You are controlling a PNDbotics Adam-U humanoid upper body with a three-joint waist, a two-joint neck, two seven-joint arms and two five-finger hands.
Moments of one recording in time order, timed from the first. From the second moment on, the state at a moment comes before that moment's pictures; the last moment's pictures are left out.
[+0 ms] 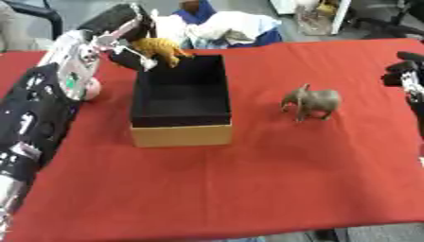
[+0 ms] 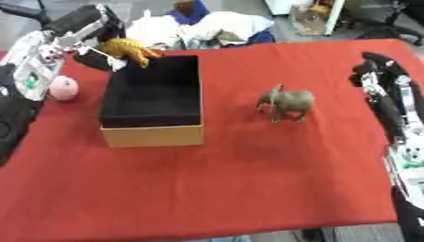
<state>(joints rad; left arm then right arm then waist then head) -1.01 0.25 -0.18 -0.87 -0.95 -0.34 -0.18 -0.31 -0.37 -0.10 -1.49 0.04 -0.27 -0.05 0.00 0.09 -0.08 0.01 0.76</state>
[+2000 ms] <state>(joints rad) -0.98 0.54 -0.08 -0.88 -0.99 -0.28 -0.32 -0.29 -0.37 -0.10 -1.48 0.03 -0.28 -0.05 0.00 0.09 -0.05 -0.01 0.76</state>
